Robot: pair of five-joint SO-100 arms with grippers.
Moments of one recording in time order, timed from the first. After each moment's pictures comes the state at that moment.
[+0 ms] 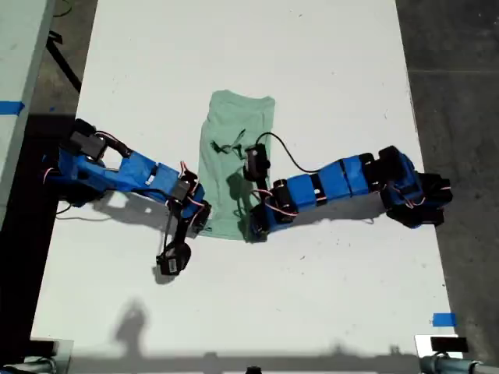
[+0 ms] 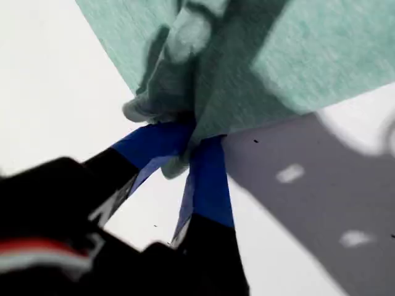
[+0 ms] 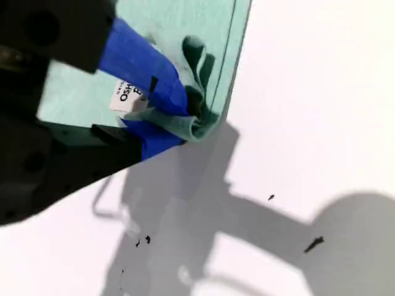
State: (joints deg) arm 0 13.9 58.9 75.8 75.8 2.2; arm 1 -14.6 53.7 61.5 65.7 -9.7
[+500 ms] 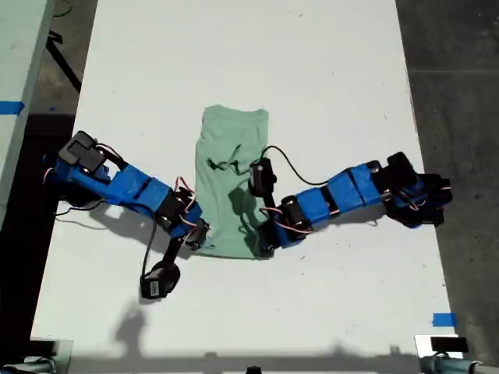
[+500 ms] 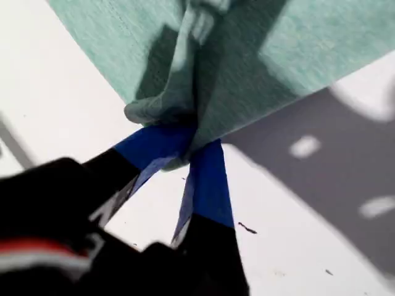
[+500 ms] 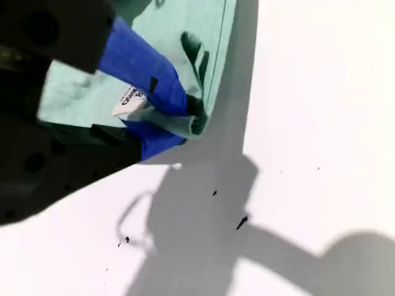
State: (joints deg) arm 0 23.3 55.4 58.4 84.7 -0.6; arm 1 -22.9 57.7 61.7 69.0 -5.0
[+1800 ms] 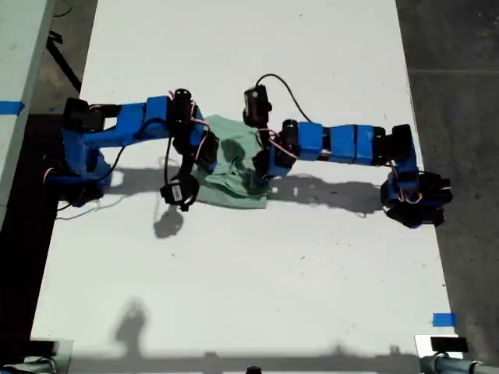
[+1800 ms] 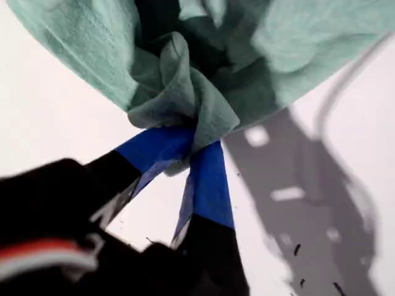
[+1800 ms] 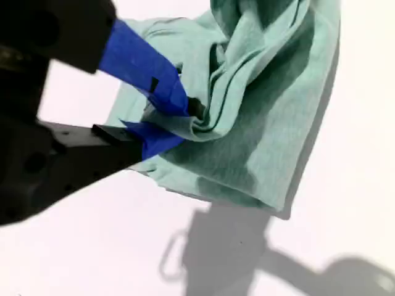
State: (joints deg) arm 0 -8.8 66.2 50.1 102.0 21.1; arm 1 3.3 63.5 54.9 79.5 -31.2
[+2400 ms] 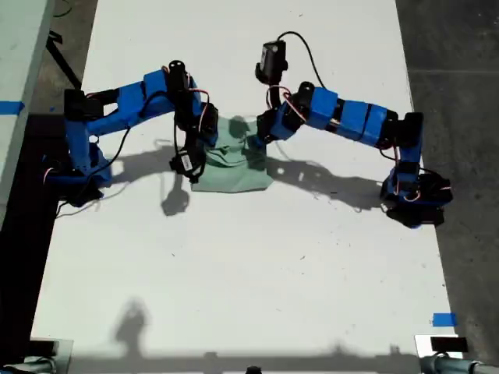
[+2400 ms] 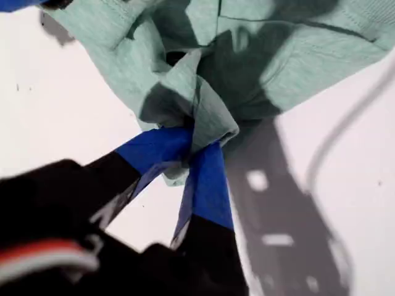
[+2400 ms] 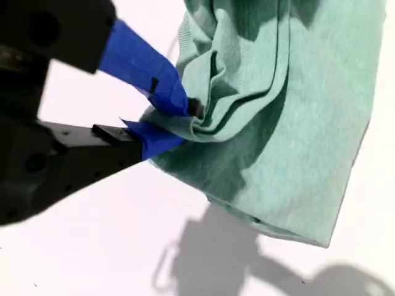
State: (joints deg) arm 0 -19.8 65.7 50.4 99.6 25.6; arm 1 15.6 68.1 56.7 72.3 -36.9
